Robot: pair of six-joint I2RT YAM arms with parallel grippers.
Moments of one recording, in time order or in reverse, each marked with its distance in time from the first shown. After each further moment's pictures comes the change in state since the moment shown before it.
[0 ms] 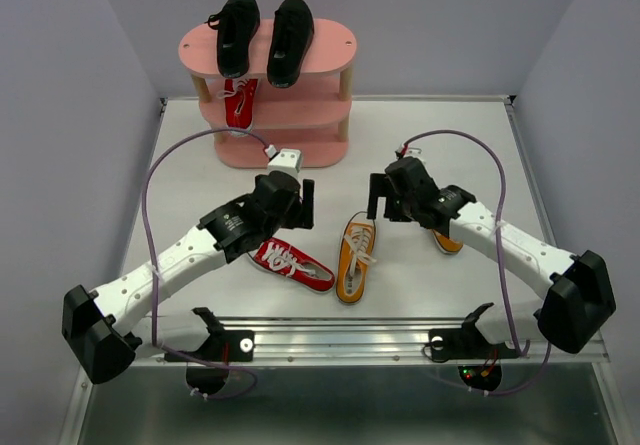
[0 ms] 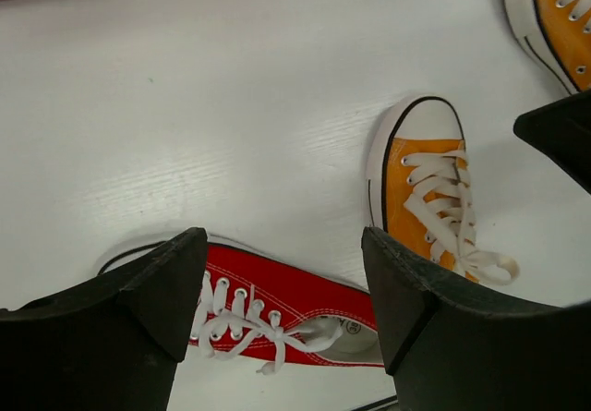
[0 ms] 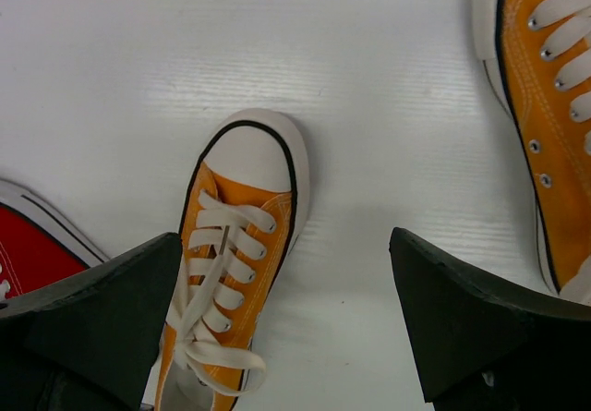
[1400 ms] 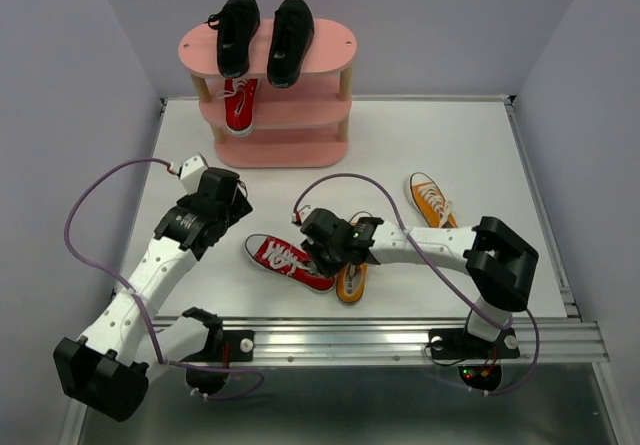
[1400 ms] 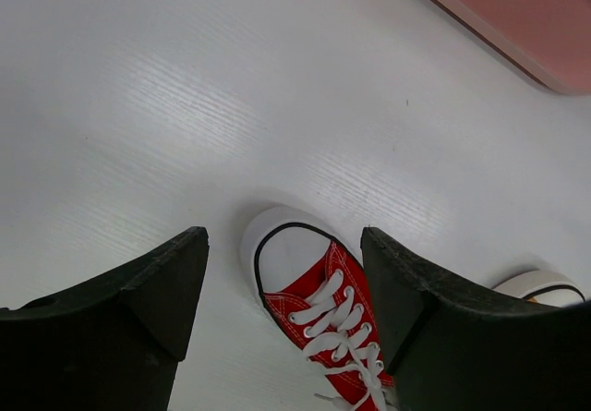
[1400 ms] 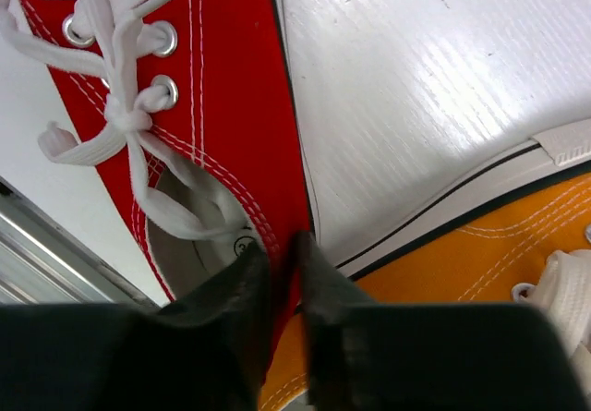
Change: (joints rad) left arm 0.418 -0.161 -0.116 -0.260 -0.109 -0.370; right arm 0.457 0.396 0.119 0.088 -0.190 -0.261
